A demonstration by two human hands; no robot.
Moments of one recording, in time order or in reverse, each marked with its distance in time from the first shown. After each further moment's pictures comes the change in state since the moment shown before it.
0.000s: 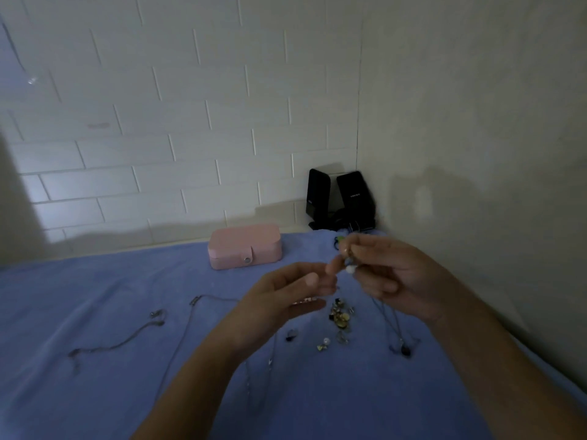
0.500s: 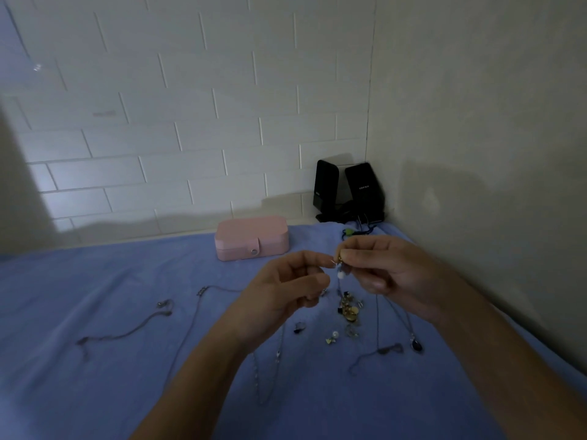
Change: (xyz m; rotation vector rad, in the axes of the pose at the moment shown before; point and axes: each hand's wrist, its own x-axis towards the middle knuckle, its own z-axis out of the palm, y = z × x) left_hand -0.002 0.005 -0.001 -0.077 -0.033 0.090; right_hand 0.005 0.004 0.016 -0.358 0.173 0.059
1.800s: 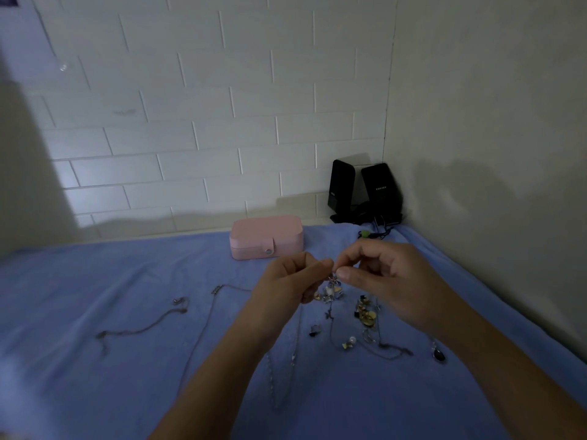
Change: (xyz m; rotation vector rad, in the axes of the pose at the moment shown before) left_hand 0.004 -0.001 -0.005 0.138 0.248 0.037; right_hand 0.003 0.012 0.020 -0.496 0.113 -0.330
